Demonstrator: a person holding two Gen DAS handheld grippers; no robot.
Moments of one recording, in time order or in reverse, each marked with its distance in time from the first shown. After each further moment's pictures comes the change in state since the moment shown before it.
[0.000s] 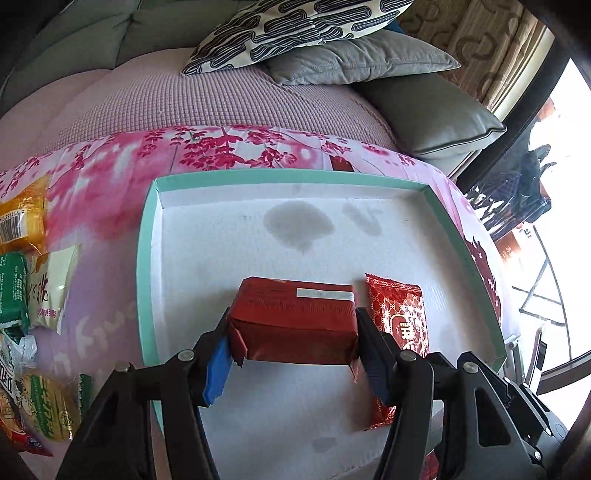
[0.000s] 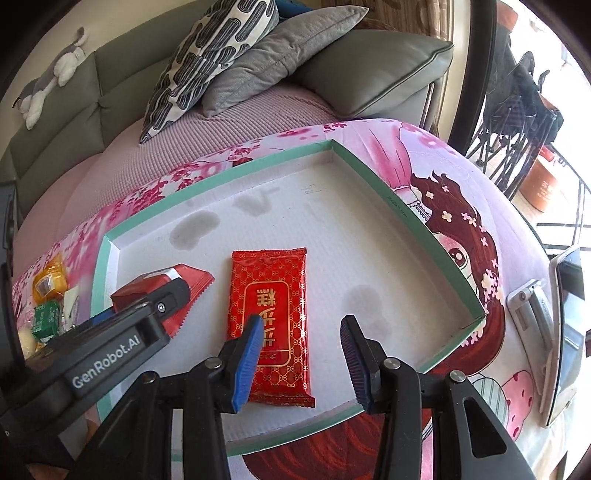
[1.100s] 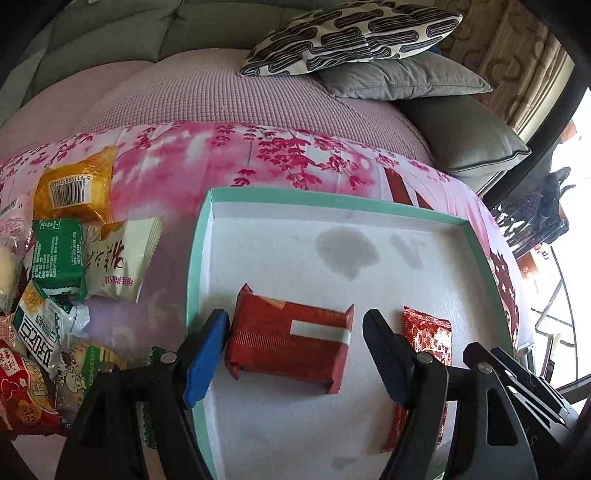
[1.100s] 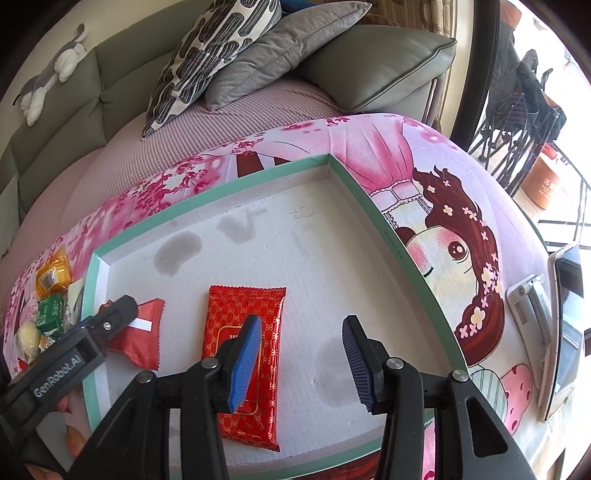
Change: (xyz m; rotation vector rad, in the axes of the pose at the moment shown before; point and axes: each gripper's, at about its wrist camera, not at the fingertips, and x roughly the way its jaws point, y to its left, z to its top) left arm -0.031 0.042 -0.010 -0.077 -0.043 0.083; right arm -0.004 0.004 -0.003 -0.021 0.029 -0.003
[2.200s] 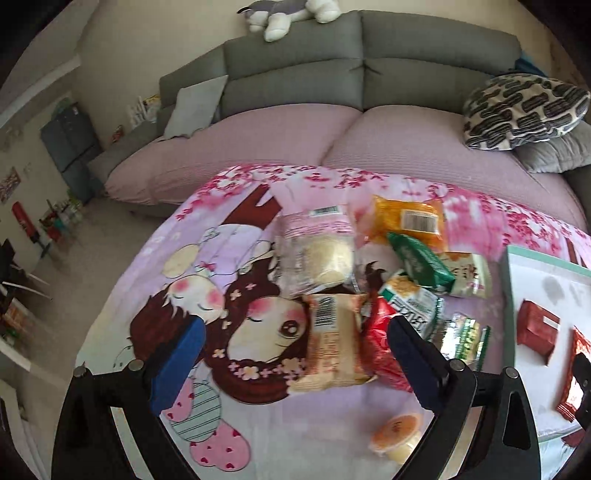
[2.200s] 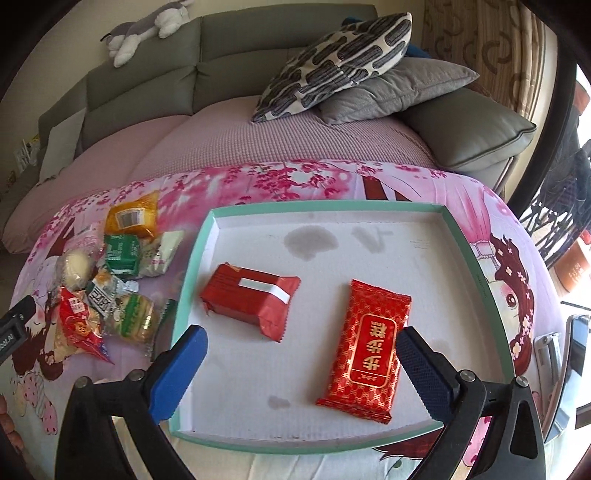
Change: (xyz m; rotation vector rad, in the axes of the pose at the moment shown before) left arm -0.152 0.147 -0.049 -0.201 -0.175 0.715; right arm -0.055 0.109 -0.034 -0.297 -0.134 0.146
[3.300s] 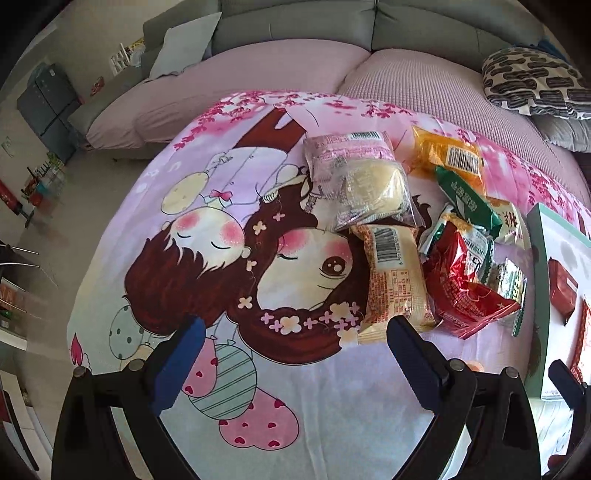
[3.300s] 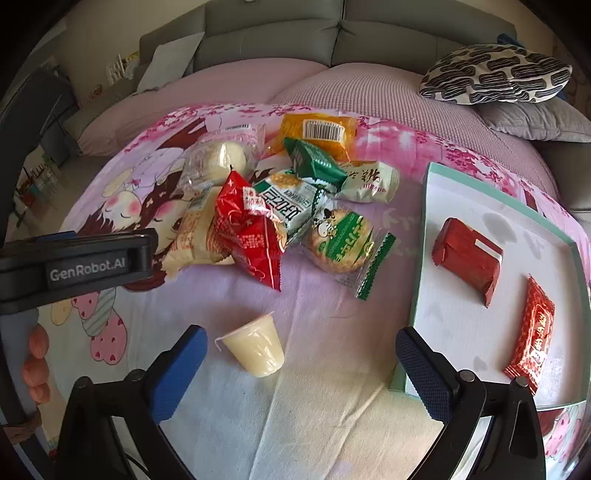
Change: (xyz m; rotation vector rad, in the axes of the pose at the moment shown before) left arm 0.047 0.044 -0.017 0.023 0.268 -0.092; right arm 0.012 0.142 -0.057 -0.316 0.191 0.245
